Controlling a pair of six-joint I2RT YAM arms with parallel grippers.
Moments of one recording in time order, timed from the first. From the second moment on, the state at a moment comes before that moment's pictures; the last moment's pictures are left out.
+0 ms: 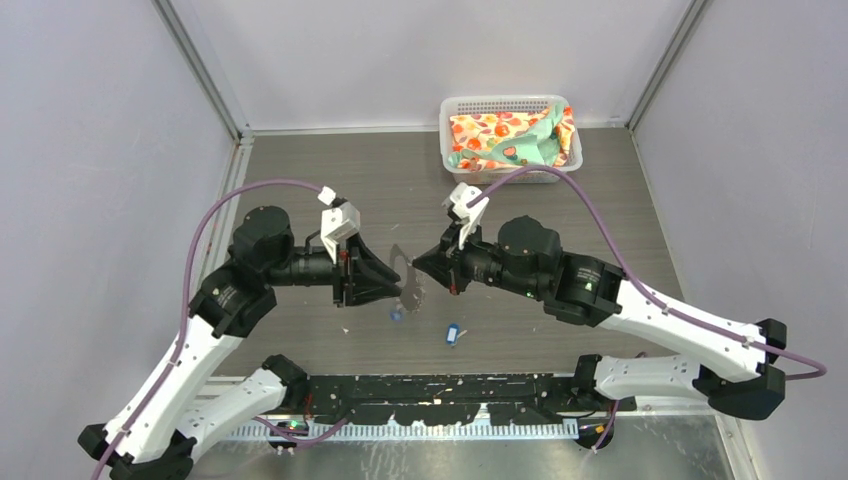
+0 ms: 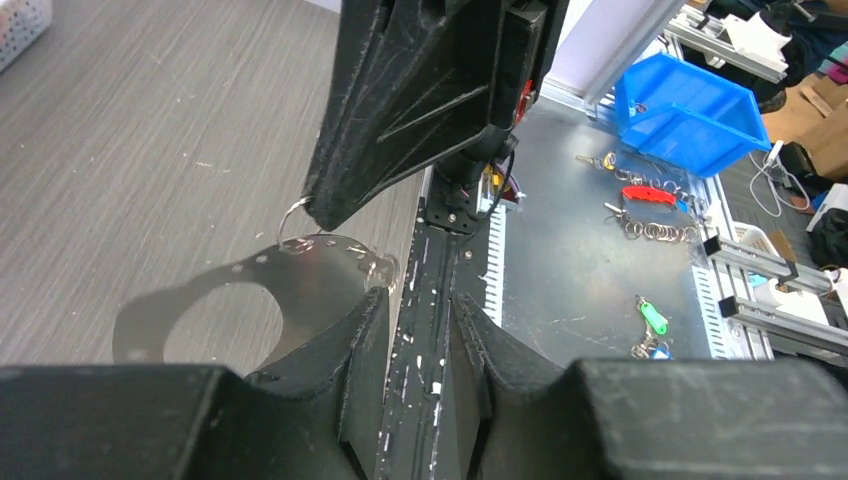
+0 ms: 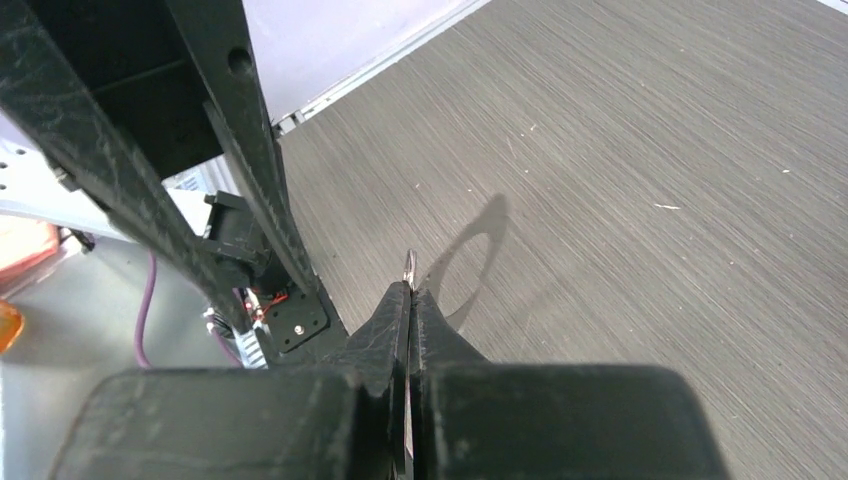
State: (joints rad) left arm -0.60 0.79 1.06 -0.50 0.86 -0.14; right arm 1.15 1.09 1.20 -0.33 0.07 0.26
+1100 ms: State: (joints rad) left arm -0.60 0.89 1.17 -0.58 0.90 -0.03; right arm 1.15 0.87 0.91 0.07 -0.16 0.26
